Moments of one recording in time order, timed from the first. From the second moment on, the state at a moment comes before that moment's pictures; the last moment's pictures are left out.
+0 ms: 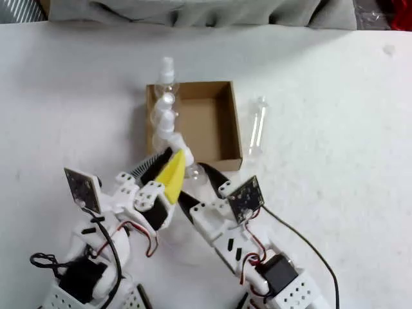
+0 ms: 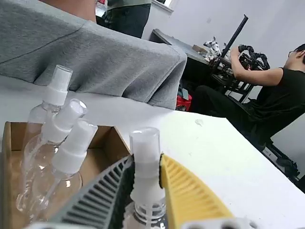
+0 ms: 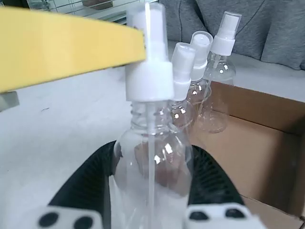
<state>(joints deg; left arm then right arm) 25.8 -104.6 81.8 39.4 26.8 -40.4 -102.7 96.4 27.7 -3.4</state>
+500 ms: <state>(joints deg) 26.4 -104.2 74.0 50.7 26.6 -40.6 -102.7 96.4 27.7 -3.5</state>
